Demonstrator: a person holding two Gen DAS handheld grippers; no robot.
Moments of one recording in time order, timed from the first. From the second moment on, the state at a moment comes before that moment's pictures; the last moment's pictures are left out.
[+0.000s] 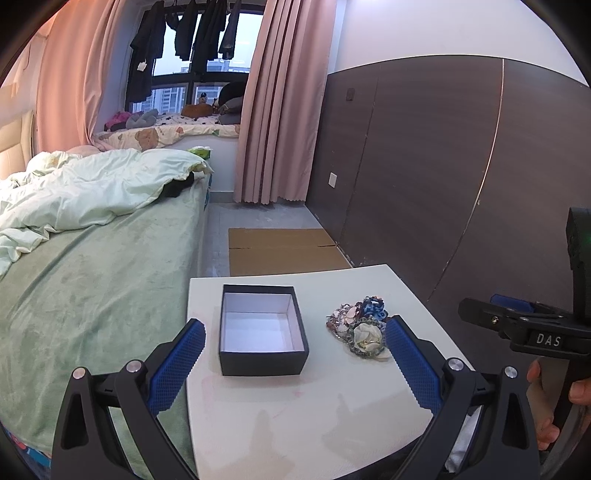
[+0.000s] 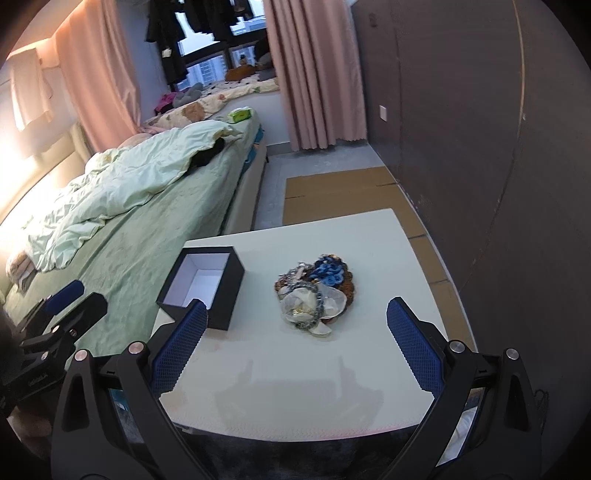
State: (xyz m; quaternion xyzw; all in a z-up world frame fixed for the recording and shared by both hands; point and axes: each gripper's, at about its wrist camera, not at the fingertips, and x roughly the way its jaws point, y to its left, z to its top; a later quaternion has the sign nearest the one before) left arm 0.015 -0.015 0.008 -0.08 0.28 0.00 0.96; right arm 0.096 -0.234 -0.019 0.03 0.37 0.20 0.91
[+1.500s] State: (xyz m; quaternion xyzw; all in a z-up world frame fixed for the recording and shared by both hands) left arm 0.151 -0.083 -0.096 -0.19 0.42 -0.14 0.88; right arm 0.226 -0.289 -0.158 0.35 0.58 0.20 0.71
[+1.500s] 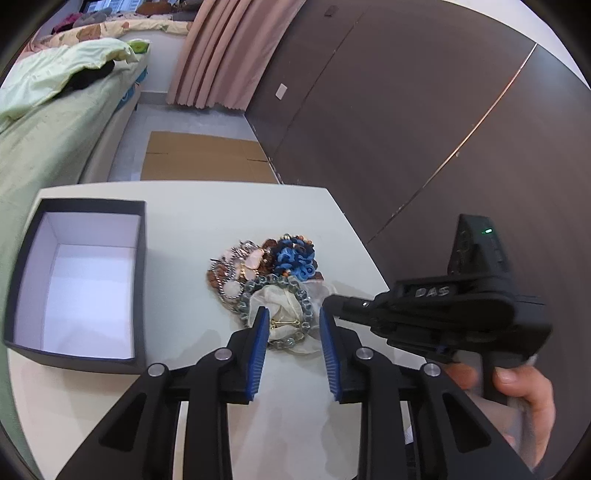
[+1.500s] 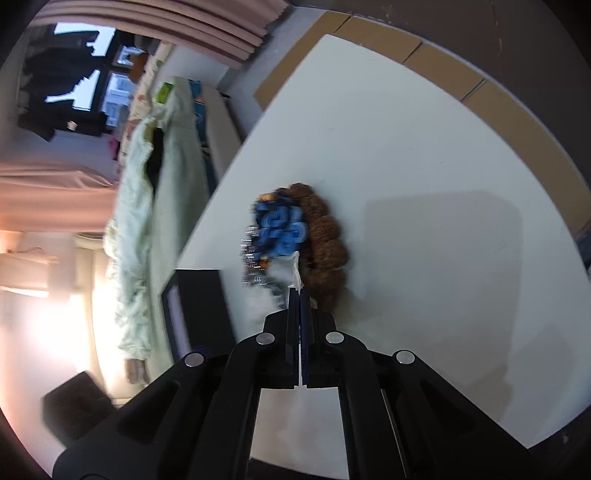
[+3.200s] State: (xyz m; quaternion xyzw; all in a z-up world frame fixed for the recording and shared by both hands) left arm 0.159 -0.100 -0.124 -0.10 0.46 -0.11 0.88; right arm 0.203 -0.335 -0.077 0.43 0.43 0.24 0.76
